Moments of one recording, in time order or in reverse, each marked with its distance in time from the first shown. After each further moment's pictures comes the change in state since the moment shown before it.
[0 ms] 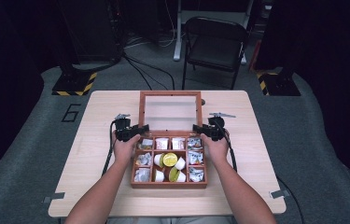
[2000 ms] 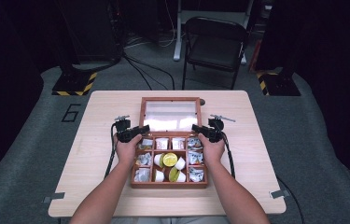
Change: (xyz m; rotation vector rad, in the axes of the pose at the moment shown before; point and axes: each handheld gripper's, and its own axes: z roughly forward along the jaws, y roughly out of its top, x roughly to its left) left arm 0.003 -0.007 0.007 -0.016 0.016 -0.098; right arm 0.001 -0.011 0.008 -0.044 -0.037 0.157
